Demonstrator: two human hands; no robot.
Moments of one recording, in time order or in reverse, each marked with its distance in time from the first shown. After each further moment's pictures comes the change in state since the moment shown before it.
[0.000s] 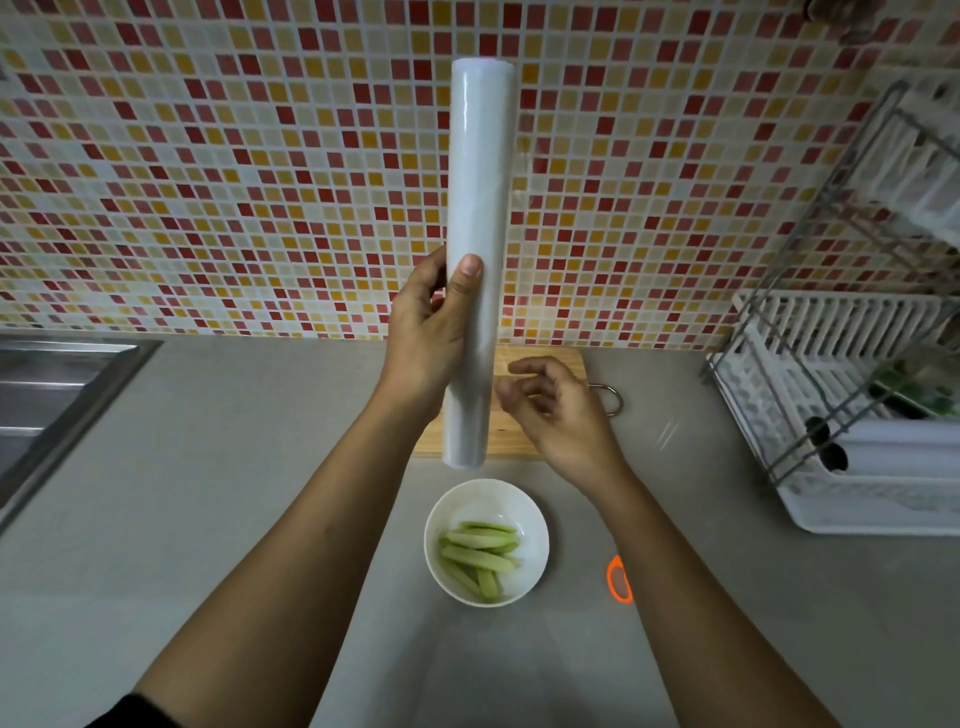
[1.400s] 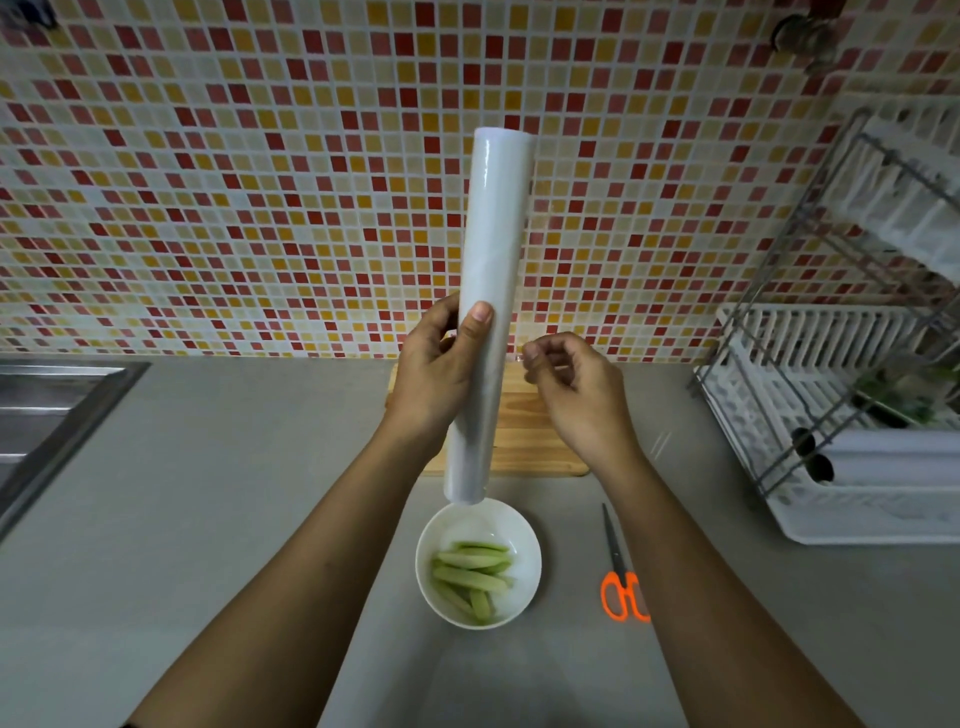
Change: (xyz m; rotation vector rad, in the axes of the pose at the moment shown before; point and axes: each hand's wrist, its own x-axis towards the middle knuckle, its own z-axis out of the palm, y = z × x) left_hand -0.008 -0.009 0.006 0.093 -0.083 -0.045; right_hand 0.024 -0.025 -0.023 -0.134 0.189 -0.032
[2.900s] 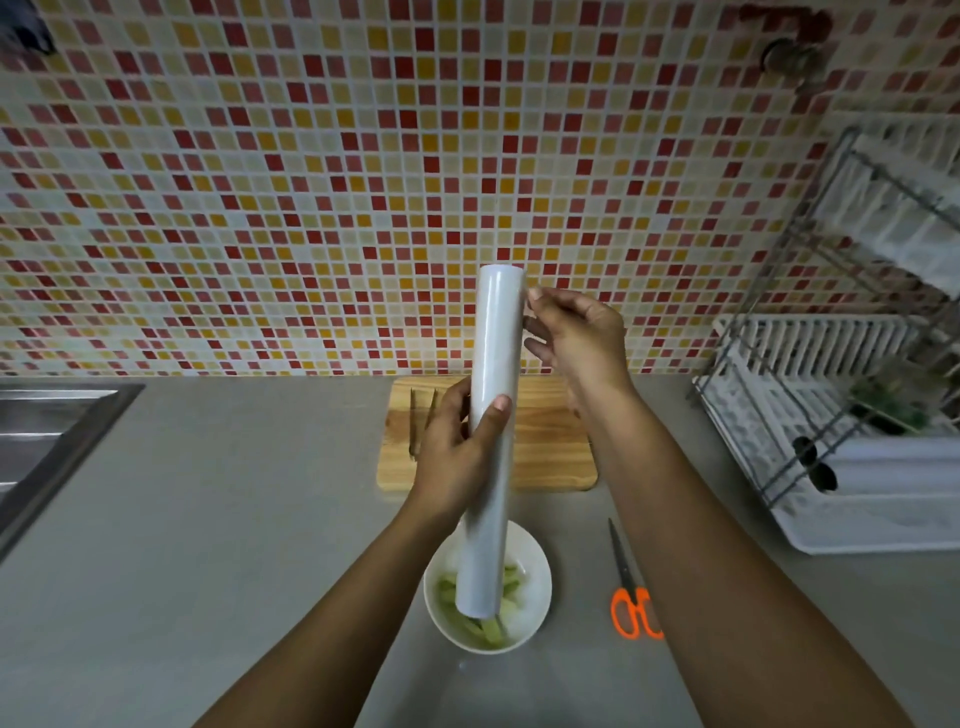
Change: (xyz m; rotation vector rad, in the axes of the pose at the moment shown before) left_hand -0.026 -0.049 0.006 0.020 -0.053 -0.111; right_hand 0.052 -0.032 0.015 0.543 0.159 0.292
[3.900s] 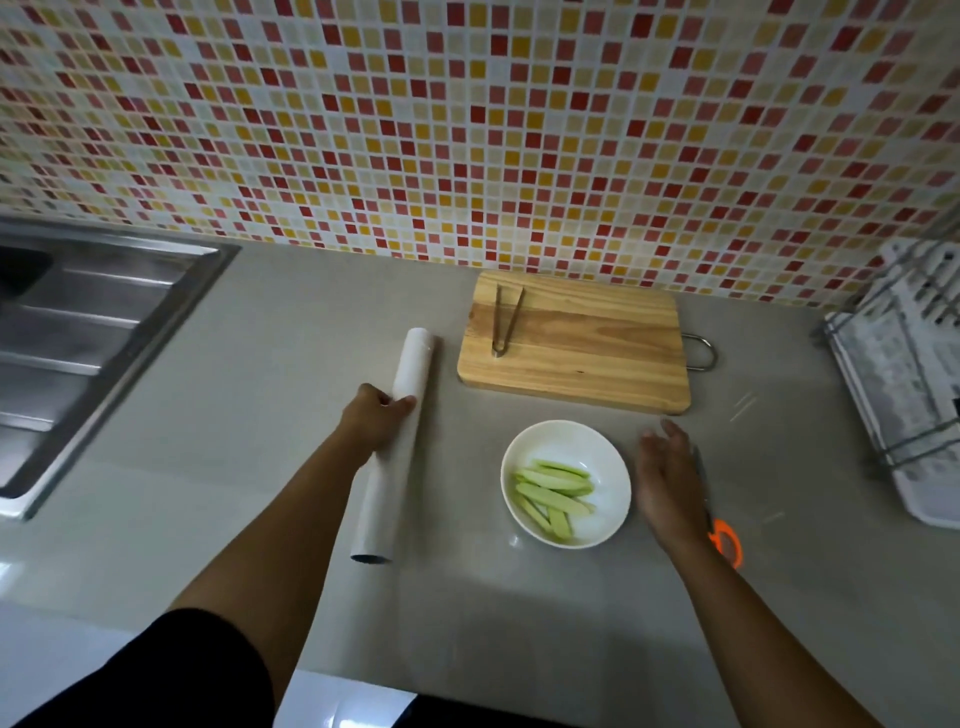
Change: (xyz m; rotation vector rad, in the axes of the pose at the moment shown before) left_hand -0.001 -0.166 -0.163 0.415 0.171 -0.712; right_hand -0.090 0.188 -0.096 -0.804 0.054 0.144
